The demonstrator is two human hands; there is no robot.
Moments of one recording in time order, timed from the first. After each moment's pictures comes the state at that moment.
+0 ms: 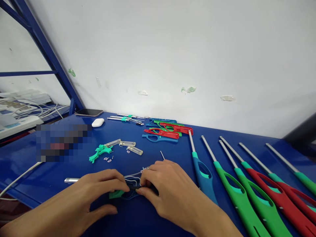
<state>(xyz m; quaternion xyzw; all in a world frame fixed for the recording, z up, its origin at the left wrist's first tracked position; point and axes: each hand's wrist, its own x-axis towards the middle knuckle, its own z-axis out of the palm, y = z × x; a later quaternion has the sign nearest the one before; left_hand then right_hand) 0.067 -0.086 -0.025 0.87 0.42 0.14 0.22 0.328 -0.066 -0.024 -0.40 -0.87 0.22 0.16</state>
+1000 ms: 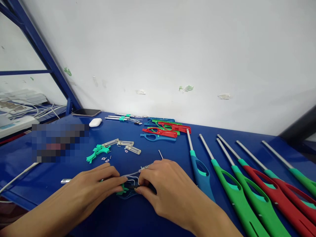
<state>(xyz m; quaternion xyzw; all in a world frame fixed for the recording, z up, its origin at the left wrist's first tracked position) 0.061 -0.076 -0.033 0.91 0.38 0.07 0.12 0.330 -0.068 -0.025 -0.40 -0.88 0.22 0.17</state>
